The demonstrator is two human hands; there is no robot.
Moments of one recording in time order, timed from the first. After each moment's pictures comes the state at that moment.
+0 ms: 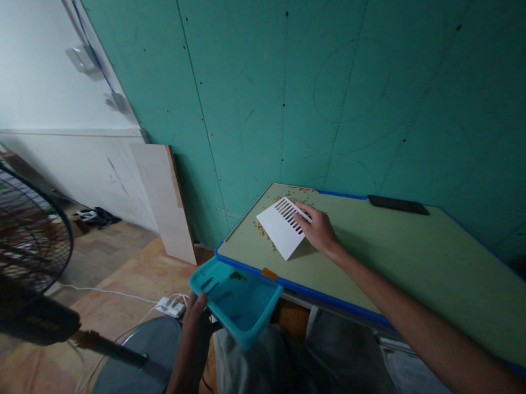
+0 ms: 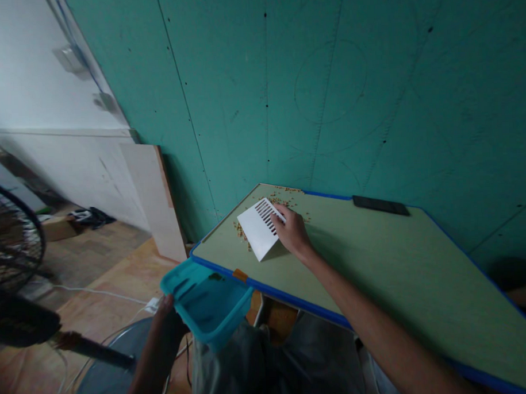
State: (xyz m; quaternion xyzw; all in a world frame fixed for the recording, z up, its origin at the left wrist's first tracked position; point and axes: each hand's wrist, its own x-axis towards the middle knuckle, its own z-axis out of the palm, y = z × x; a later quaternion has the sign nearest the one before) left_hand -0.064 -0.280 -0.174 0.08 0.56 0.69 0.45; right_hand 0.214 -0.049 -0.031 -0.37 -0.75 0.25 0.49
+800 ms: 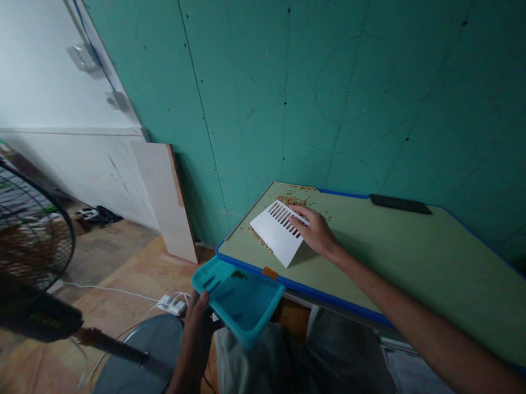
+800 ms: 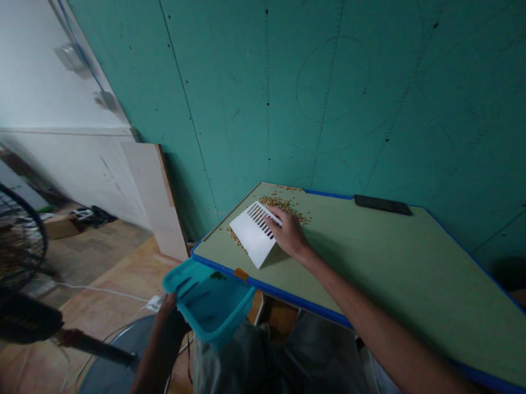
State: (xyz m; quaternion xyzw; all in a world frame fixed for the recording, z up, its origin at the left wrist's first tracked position) left_hand -0.039 -0.293 -0.156 0.13 0.53 0.72 0.43; right_hand 0.208 -0.061 -0.028 -0.31 -0.77 0.30 0.48
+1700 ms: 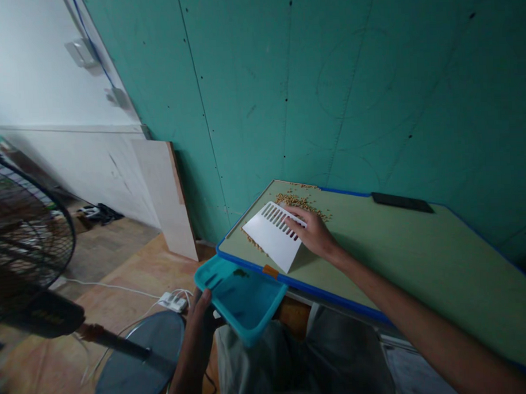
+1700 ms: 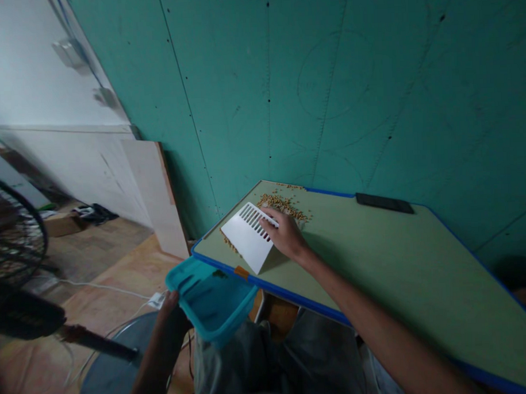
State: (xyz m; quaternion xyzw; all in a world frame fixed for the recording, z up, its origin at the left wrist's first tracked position) left_hand -0.041 -0.290 -0.158 0.12 0.55 0.71 0.42; right_hand 0.203 -0.070 -0.030 -0.30 -0.78 0.32 0.44
